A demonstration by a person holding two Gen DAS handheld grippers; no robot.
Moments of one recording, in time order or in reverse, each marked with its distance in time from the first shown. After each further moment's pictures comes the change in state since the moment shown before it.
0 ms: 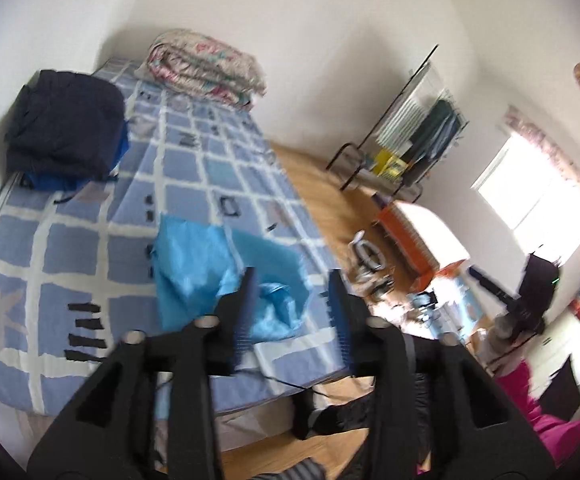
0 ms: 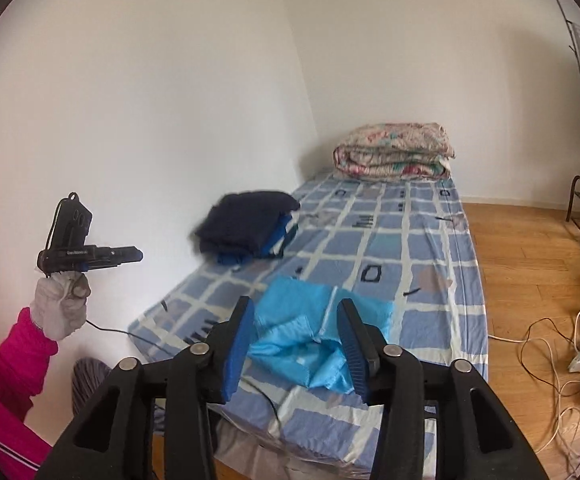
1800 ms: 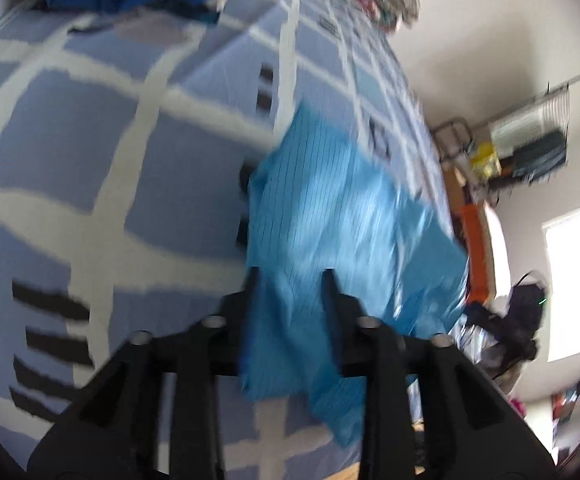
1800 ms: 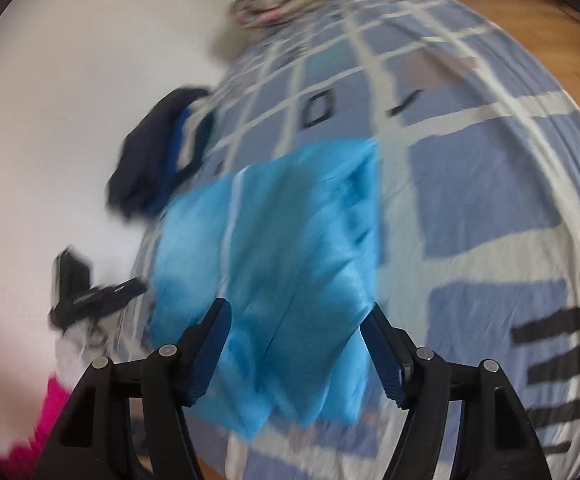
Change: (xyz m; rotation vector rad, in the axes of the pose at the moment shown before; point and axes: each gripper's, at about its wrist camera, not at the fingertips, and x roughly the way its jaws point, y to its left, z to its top) left arm 0.257 0.233 -0.033 -0.404 0.268 0.217; right arm 0.321 -0.204 -0.117 0.549 0.446 0.085
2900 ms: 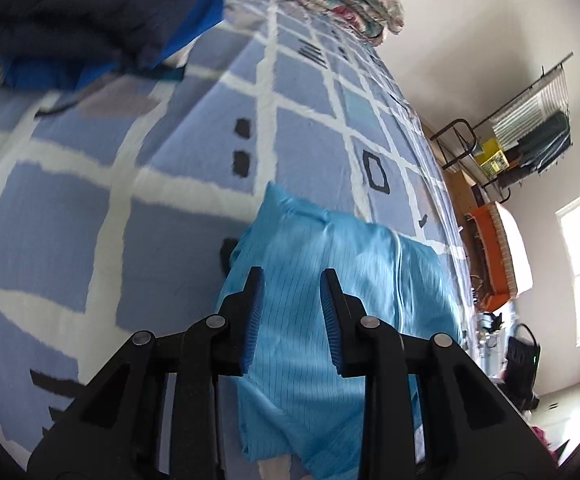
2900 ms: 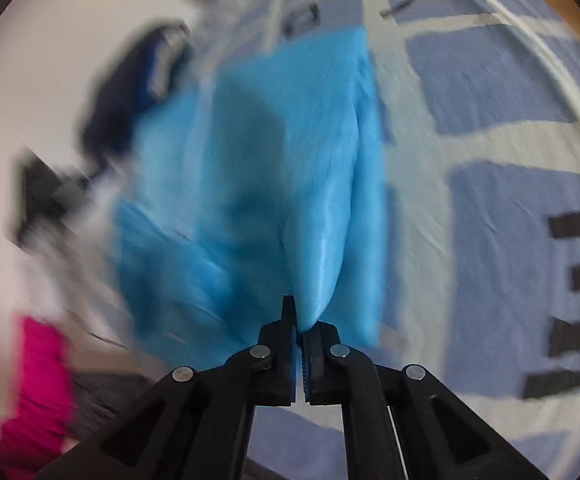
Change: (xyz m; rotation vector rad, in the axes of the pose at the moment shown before) left arm 0.016 -0.030 0.040 0.138 -0.072 0.077; right arm 0.040 0.012 -0.056 -0.072 0.250 -0.170
